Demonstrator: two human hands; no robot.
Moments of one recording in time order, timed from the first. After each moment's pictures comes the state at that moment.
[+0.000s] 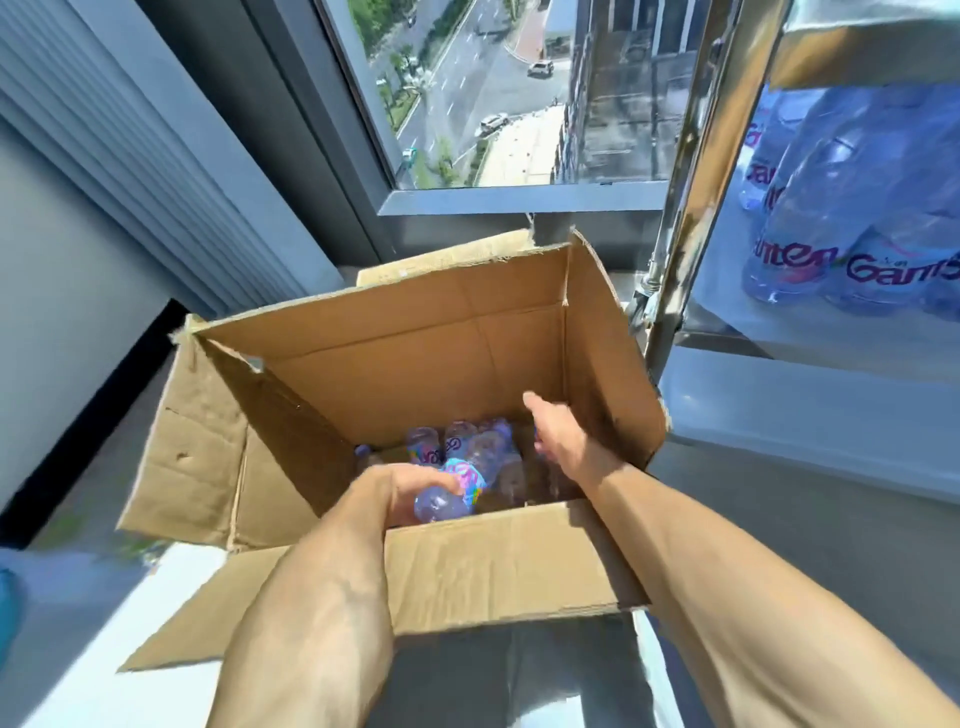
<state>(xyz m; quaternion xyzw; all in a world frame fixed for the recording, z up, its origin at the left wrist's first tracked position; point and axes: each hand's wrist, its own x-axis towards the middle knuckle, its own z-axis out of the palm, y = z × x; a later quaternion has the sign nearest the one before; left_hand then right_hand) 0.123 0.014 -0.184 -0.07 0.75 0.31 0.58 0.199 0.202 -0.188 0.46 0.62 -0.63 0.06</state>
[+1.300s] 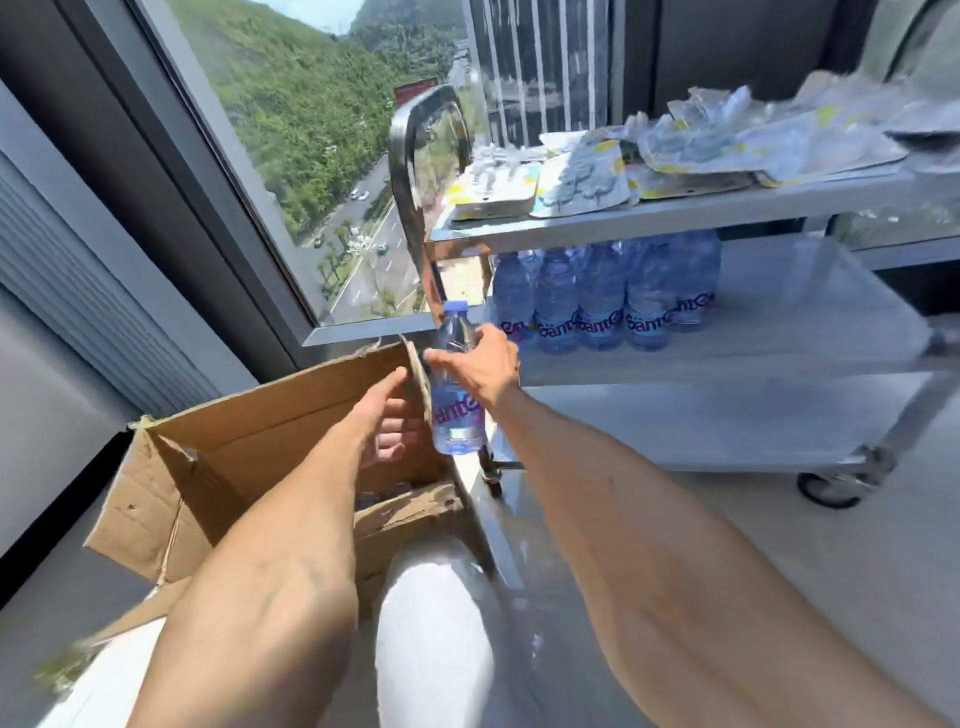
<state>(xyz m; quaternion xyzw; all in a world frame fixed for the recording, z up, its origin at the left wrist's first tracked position) 0.292 0.136 0.025 0.00 0.76 0.53 0.37 0.389 0.275 0.042 0.35 0.75 -0.50 -0.25</state>
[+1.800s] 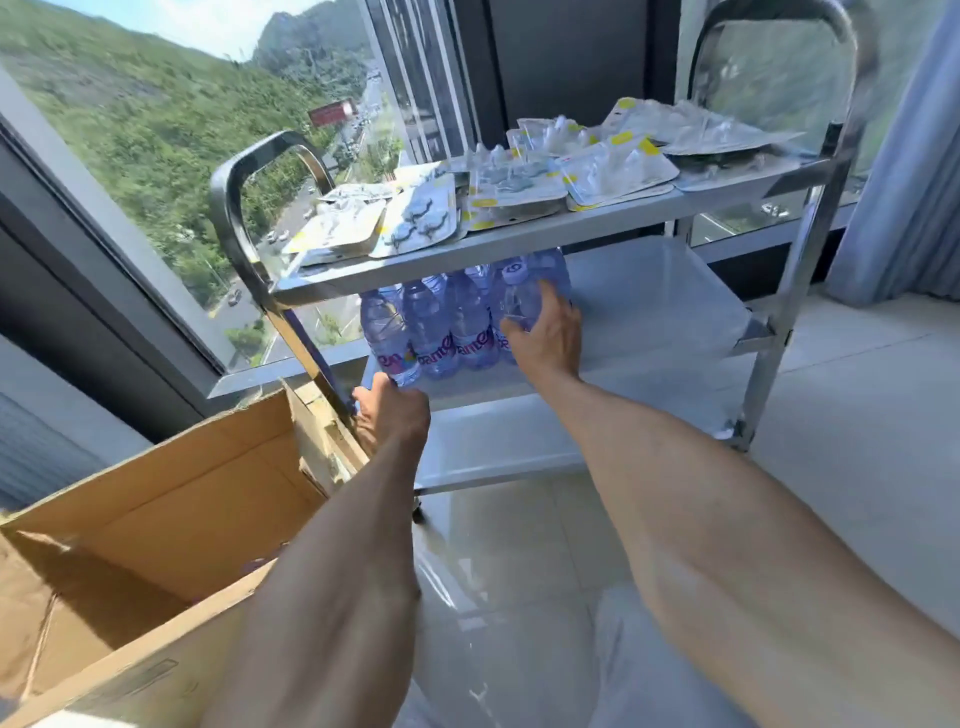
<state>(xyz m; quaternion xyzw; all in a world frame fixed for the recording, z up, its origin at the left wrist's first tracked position) 0.445 0.309 0.029 0.12 0.93 0.34 -0.01 0.557 0.451 0.040 0.42 0.71 -0.35 -0.44</state>
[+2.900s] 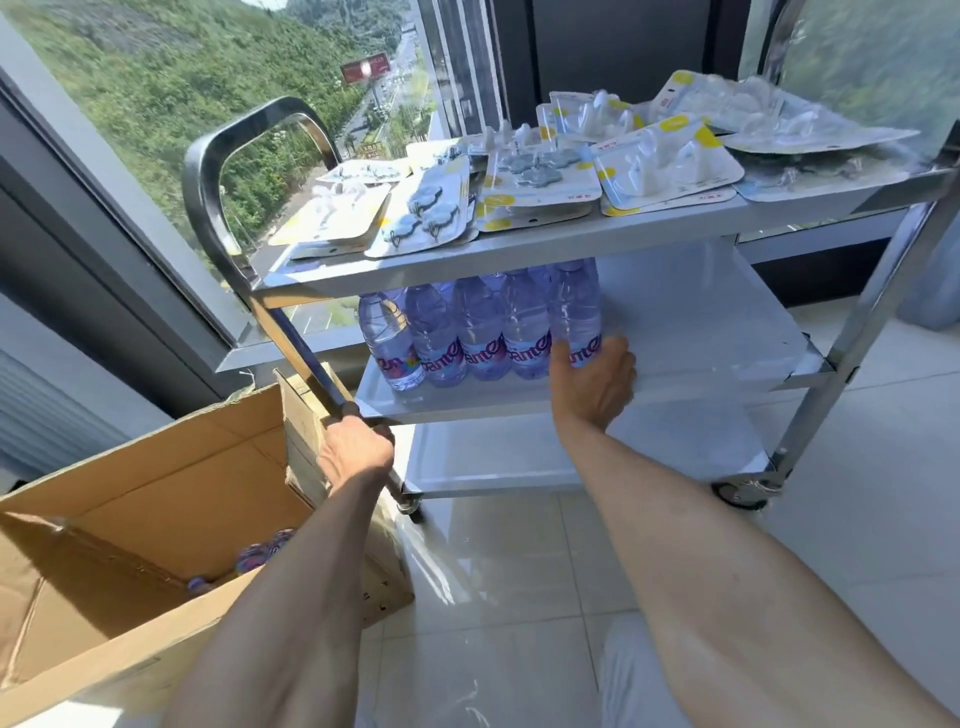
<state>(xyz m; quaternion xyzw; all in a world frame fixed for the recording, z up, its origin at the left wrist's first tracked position) 0.383 0.303 -0.018 0.12 0.97 0.18 -0.04 0.541 0.494 -0.022 0.57 0.58 -0.35 -0.46</state>
